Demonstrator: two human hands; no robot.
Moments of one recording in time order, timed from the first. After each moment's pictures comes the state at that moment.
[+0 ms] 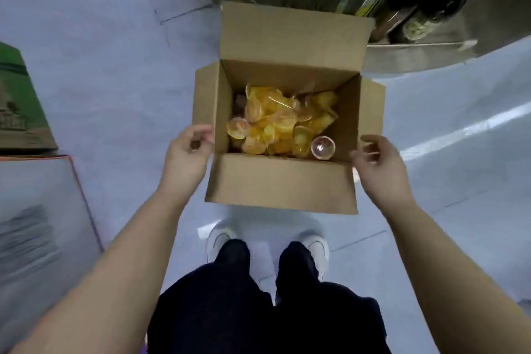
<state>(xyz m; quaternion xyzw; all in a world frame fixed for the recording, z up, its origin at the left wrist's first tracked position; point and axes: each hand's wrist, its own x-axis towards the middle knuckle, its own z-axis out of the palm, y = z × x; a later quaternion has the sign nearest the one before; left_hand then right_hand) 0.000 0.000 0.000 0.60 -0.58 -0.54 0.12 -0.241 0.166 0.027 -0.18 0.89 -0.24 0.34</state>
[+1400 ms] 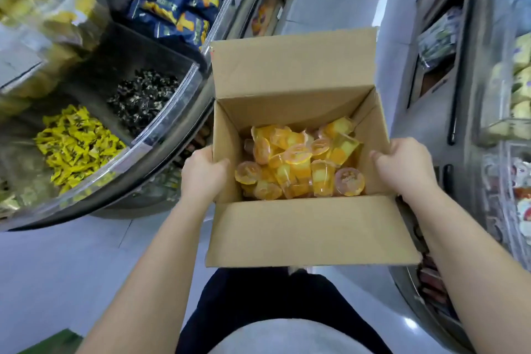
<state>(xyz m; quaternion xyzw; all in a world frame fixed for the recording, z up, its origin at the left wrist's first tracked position) -0.352 0.255 0.525 0.32 -0.86 -0.38 -0.09 -0.405 0.550 0.520 0.14 0.95 -0.27 0.12</state>
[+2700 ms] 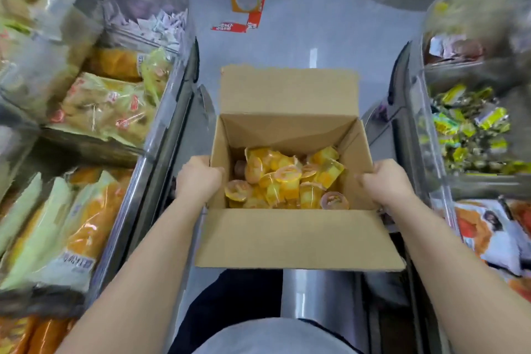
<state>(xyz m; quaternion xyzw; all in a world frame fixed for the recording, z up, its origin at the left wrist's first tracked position) -1.441 0.459 0.527 0.23 -0.89 -0.37 -0.15 -1.414 0.762 0.534 0.29 0.89 -0.31 0.14</state>
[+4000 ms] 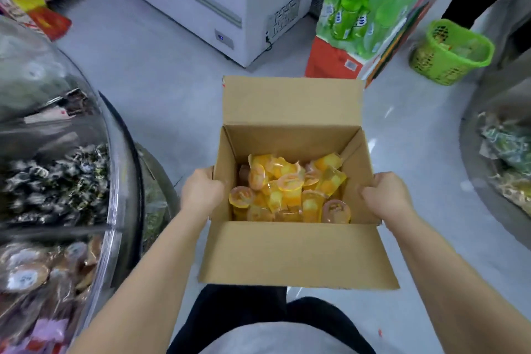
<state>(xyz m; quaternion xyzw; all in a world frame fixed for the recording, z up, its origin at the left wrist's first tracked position) -2.453 0.432 0.499 0.44 -0.78 -0.45 -0.07 -2.582 0.707 0.531 0.06 0.95 -0.22 0.20</state>
